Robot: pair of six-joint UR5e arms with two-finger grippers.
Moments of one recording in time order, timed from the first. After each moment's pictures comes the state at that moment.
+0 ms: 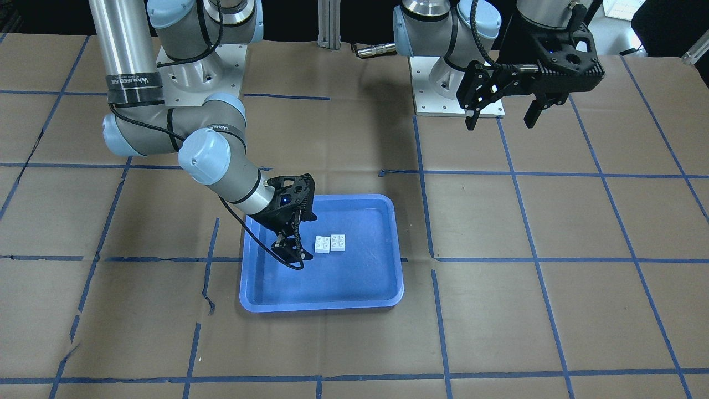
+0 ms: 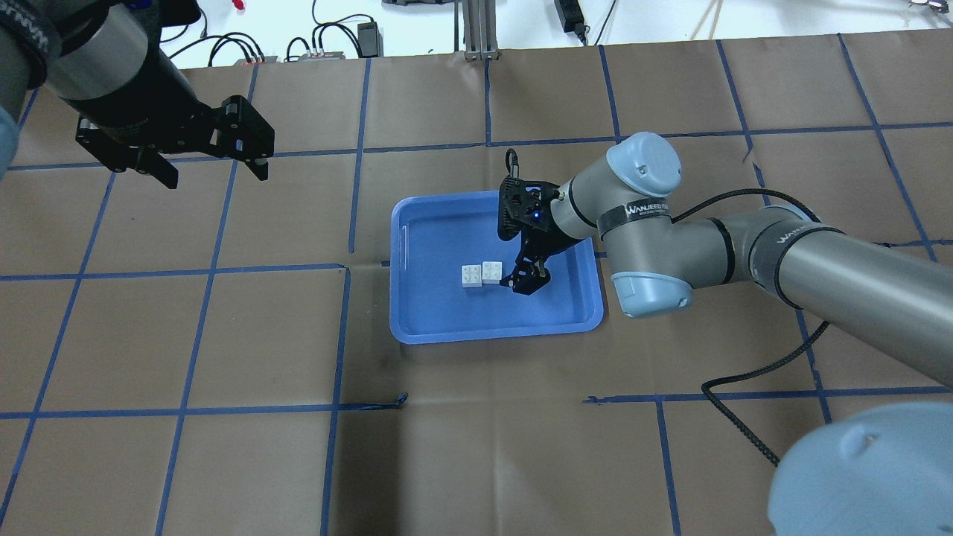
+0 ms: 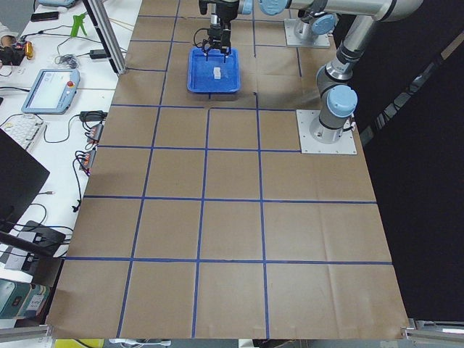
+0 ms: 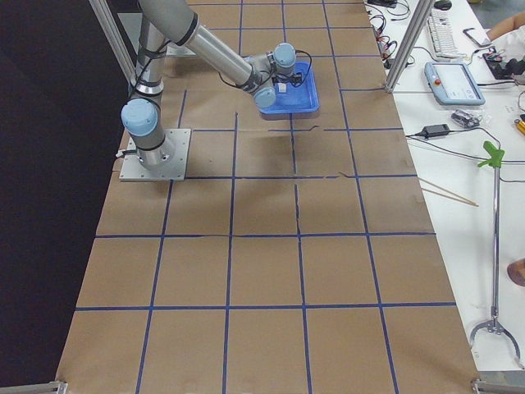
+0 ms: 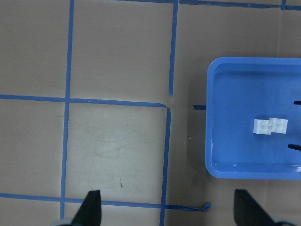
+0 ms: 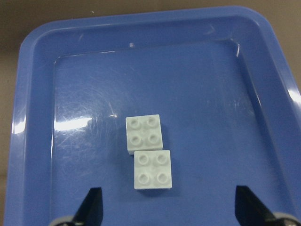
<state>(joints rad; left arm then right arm) -1.54 -1.47 -1.60 -1.53 1.59 -0.03 1.72 -1.19 1.97 -2.51 -1.08 -1.27</state>
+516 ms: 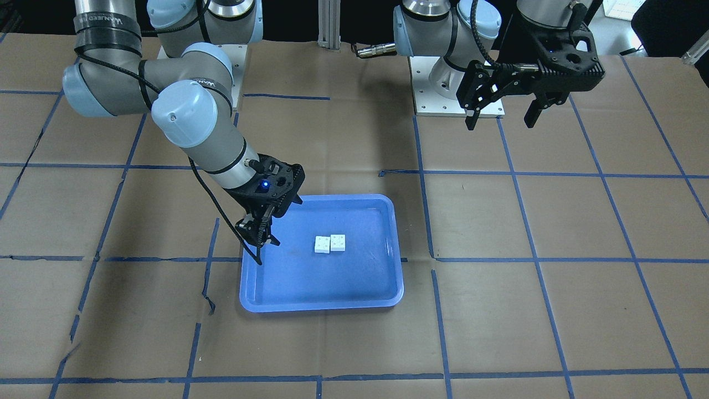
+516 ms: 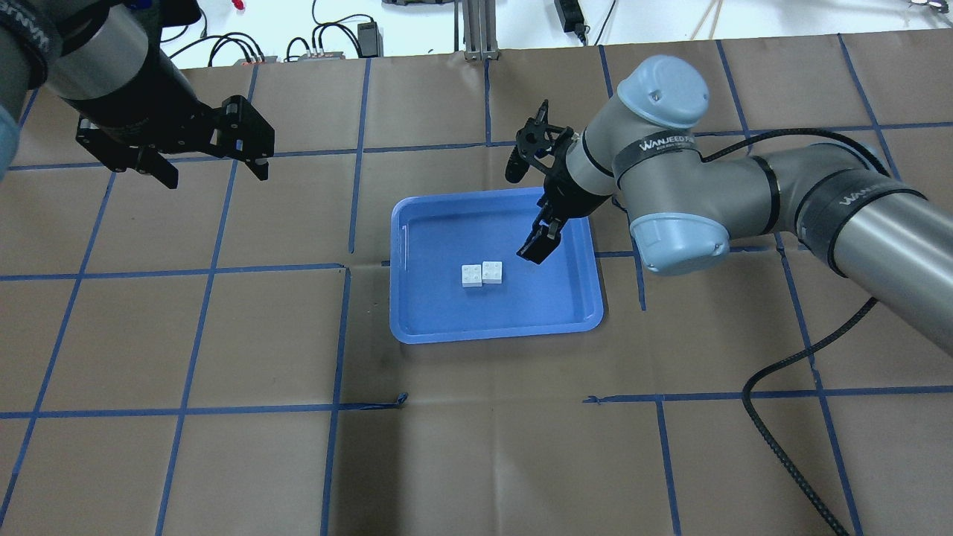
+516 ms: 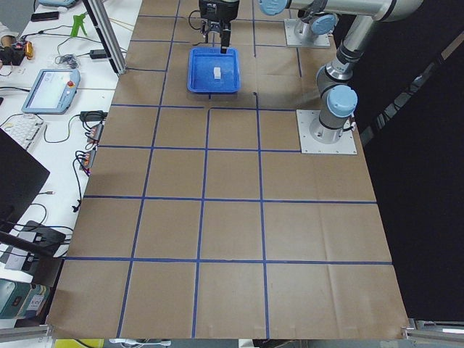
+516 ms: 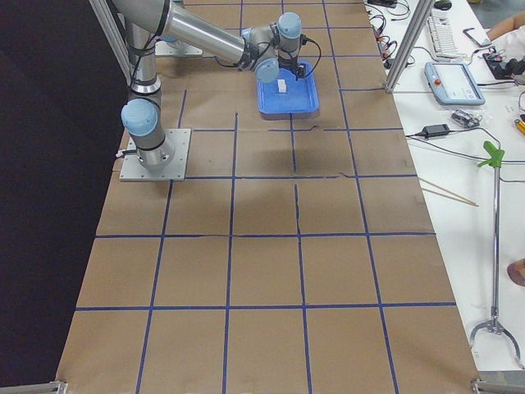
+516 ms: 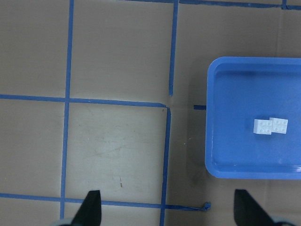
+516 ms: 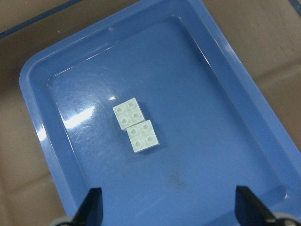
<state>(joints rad) -1.54 -1.47 -1.60 -1.53 1.59 -0.03 1.71 -1.33 1.84 -2.20 -1.25 -0.88</state>
